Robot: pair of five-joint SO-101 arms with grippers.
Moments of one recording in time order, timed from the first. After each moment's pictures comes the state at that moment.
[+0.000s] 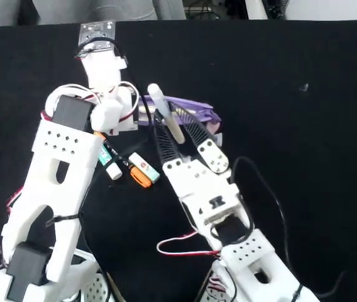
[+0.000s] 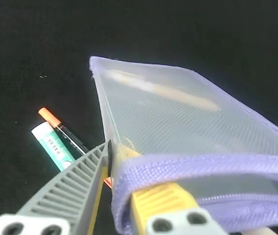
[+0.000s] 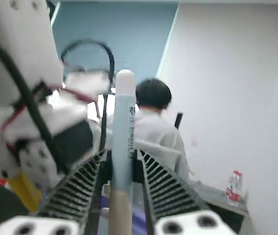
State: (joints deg) left arm 11.0 -18.0 -0.2 78.5 18.2; right arm -28.5 -63.9 93.3 -46.8 16.2
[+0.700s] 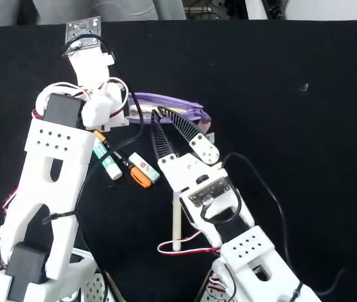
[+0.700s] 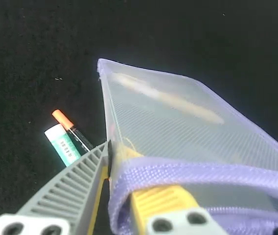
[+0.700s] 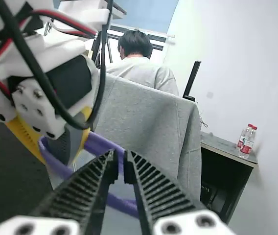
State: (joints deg) left arm 7.3 -18.0 -0.2 77.9 18.3; right arm -28.6 -63.3 89.2 -31.2 16.3
